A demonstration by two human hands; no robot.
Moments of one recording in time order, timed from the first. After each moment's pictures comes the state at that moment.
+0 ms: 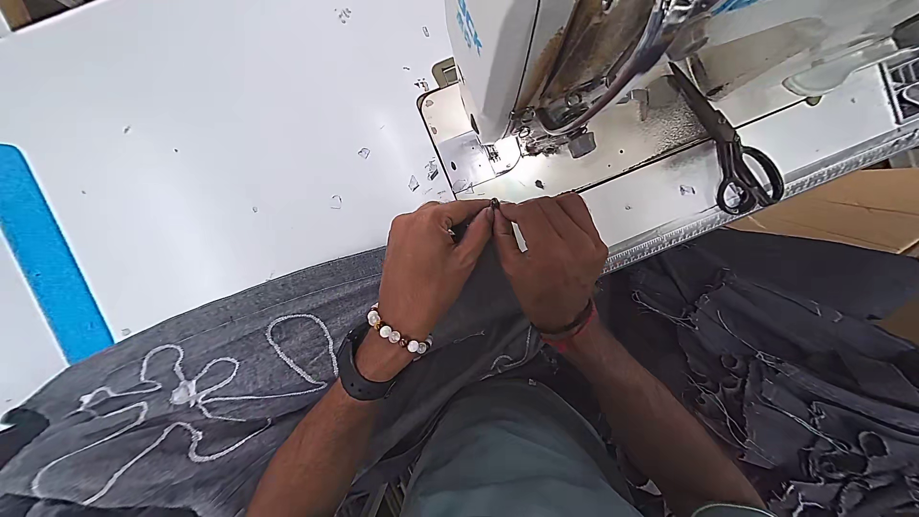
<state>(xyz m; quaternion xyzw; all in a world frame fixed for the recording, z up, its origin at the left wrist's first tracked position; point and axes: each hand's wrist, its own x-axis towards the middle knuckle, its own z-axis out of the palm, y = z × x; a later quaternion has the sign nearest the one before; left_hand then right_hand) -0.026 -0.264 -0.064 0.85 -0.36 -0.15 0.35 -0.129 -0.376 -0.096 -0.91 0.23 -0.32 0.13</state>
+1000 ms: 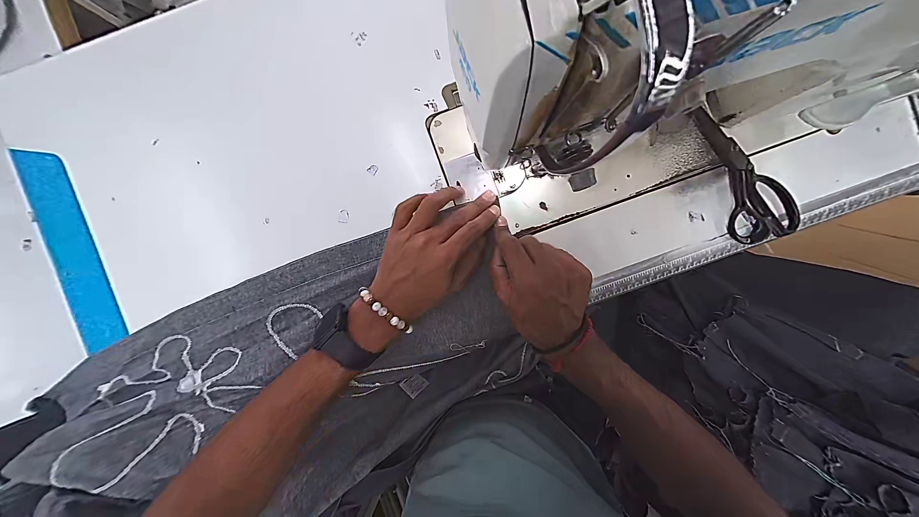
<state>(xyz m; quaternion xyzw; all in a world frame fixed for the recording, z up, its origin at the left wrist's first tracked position) 0.011 -0.257 -0.113 0.78 -0.60 0.02 0.17 -0.135 -0.376 -0.124 -0.95 0.21 -0.20 0.08</state>
